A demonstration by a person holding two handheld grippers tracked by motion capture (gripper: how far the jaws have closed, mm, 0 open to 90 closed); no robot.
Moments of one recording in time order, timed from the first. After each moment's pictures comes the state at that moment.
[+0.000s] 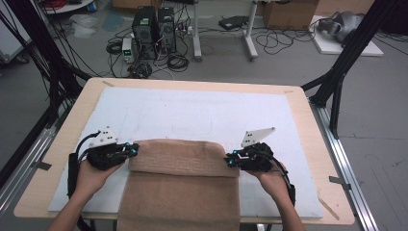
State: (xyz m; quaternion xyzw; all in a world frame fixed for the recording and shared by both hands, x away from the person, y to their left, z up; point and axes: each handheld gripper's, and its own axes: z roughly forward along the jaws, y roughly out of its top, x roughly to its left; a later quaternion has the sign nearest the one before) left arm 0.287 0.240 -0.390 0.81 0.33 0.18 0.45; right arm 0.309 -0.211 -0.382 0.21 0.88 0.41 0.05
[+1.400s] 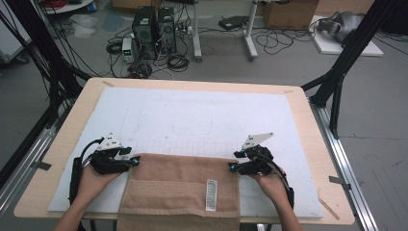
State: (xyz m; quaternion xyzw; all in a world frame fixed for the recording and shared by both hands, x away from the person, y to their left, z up) left arm 0.308 0.246 -0.433 0.82 0.38 0.16 0.39; right arm 0.323 -0.222 -0.424 0.28 0.88 0.37 0.07
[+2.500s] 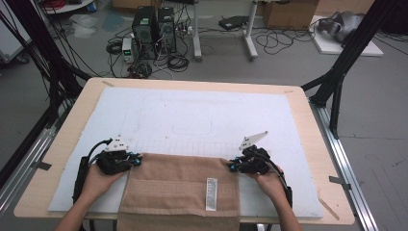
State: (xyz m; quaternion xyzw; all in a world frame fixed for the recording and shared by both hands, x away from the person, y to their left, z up) left arm 0.309 0.236 -0.436 0.84 0.35 0.14 0.39; right arm 0.330 -0.219 -0.432 0.26 0.90 0.36 0.01
